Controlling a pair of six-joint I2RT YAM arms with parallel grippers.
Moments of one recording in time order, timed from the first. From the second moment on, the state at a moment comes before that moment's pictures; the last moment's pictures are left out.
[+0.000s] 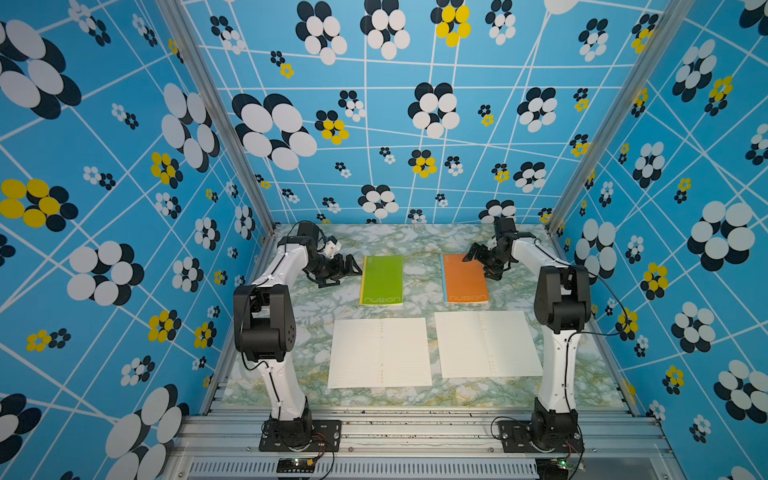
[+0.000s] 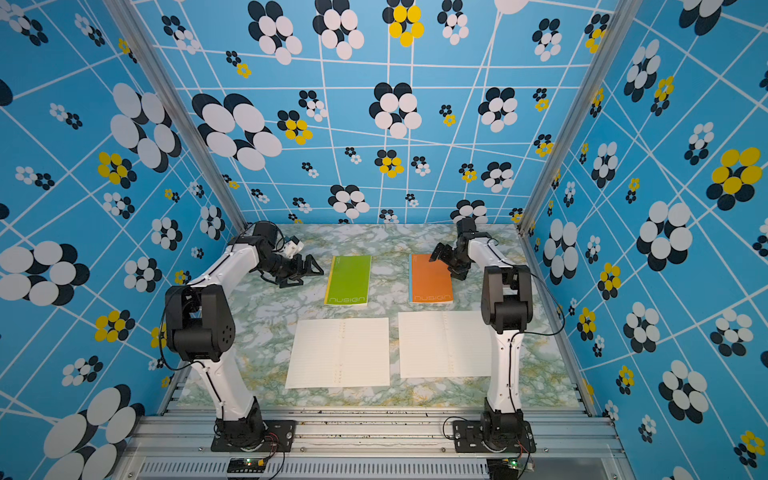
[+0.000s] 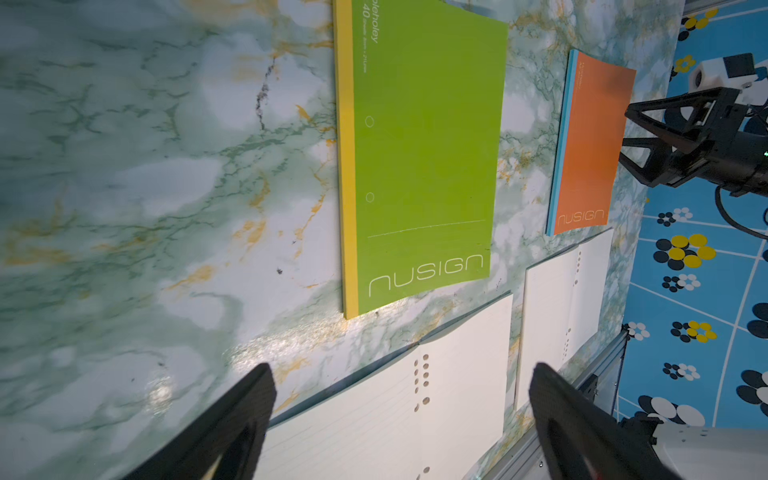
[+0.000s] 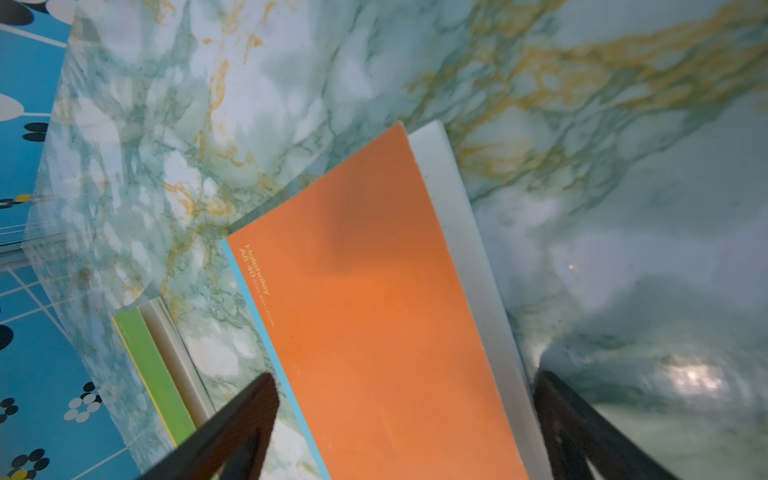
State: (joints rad) left arm 0.03 1.91 1.54 -0.91 0.63 -0.12; right arm 0.06 2.28 1.83 -0.74 -0.33 0.55
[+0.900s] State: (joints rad) left arm 0.15 1.88 1.44 -0.99 0.59 0.03; right arm 0.06 2.27 1.81 -0.73 -0.32 0.55
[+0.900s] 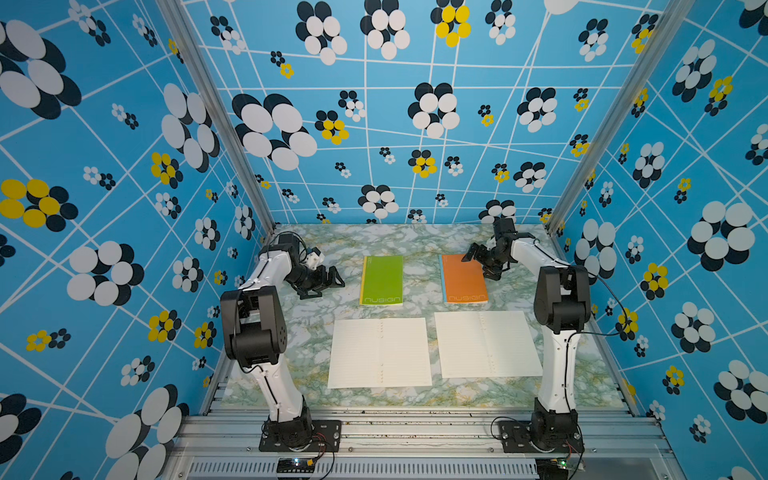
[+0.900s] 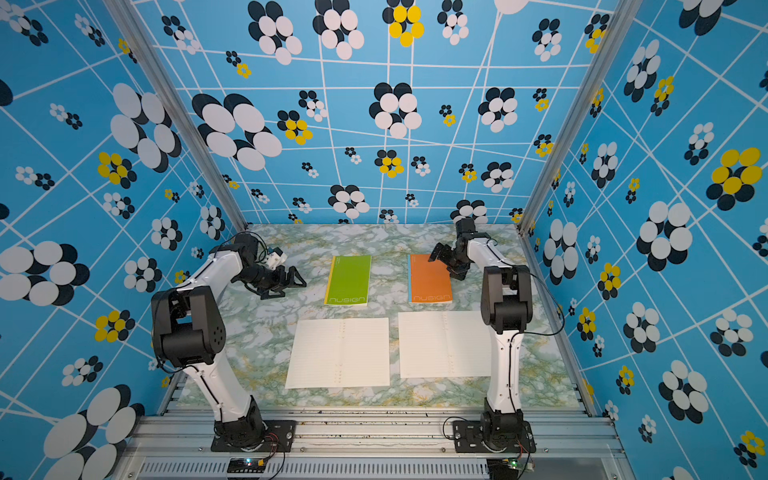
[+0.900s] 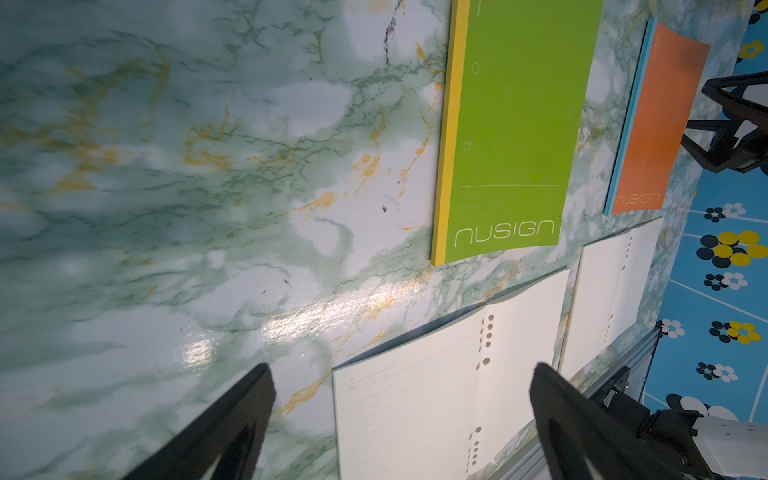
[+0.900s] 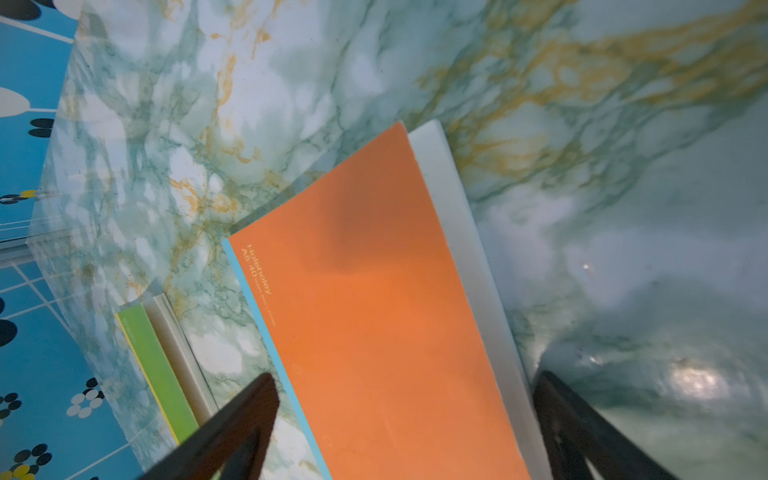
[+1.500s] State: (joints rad) left arm 0.16 1.83 1.43 -1.23 0.51 0.21; right arm 0.21 1.69 1.39 -0.70 -0.16 0.62
